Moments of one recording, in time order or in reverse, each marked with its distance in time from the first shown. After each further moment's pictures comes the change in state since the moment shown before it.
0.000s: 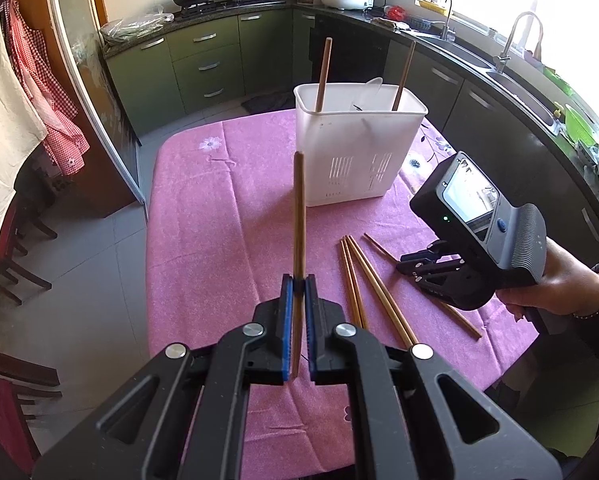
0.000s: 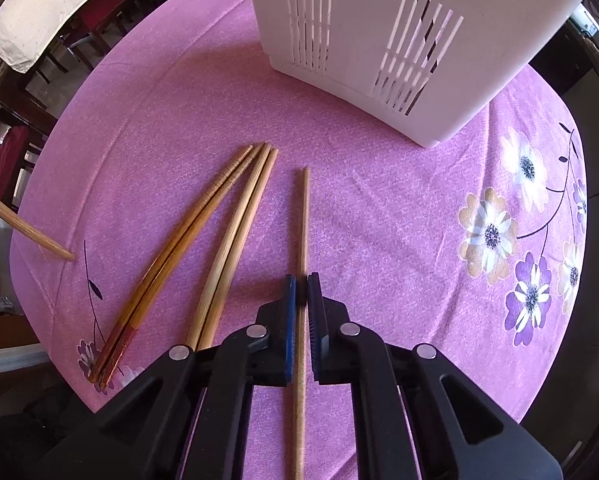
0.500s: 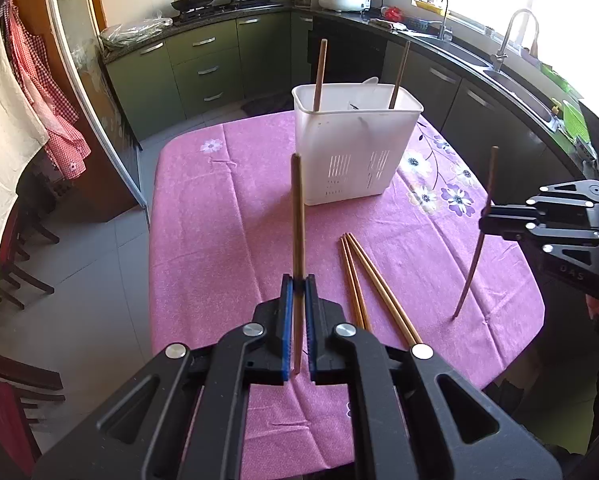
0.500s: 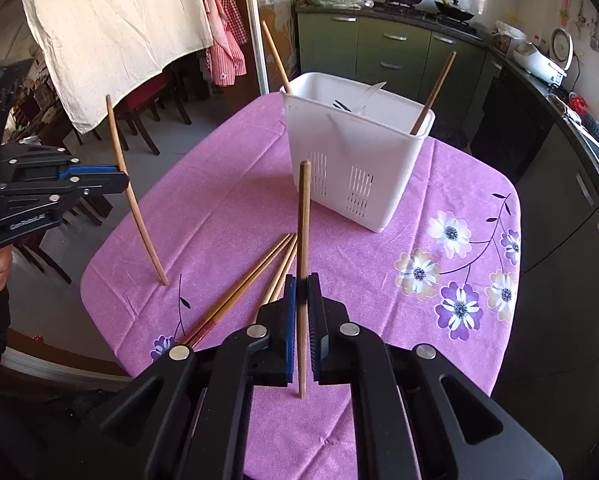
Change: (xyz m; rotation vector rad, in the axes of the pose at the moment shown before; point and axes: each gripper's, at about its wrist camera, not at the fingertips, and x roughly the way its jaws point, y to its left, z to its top) left arm -0.007 -0.001 -0.005 0.016 -0.012 0.005; right arm -0.153 -0.006 -0.075 -0.019 -0.408 0.039
